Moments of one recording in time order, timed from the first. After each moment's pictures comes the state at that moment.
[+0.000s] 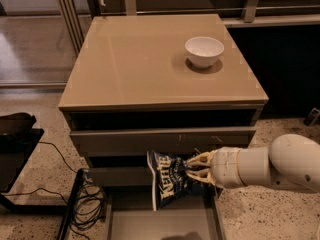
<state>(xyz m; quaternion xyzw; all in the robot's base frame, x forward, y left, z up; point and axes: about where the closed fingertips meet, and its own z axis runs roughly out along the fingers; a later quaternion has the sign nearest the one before) 0.439 -0.094 0.687 -0.66 0.61 0.12 0.41</state>
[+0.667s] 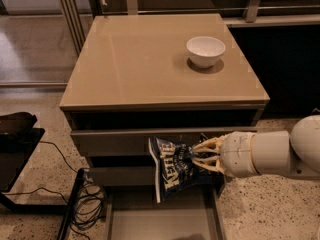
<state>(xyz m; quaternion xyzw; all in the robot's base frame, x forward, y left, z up) 0.435 -0.104 0.760 -0.68 0.59 0.09 0.42</state>
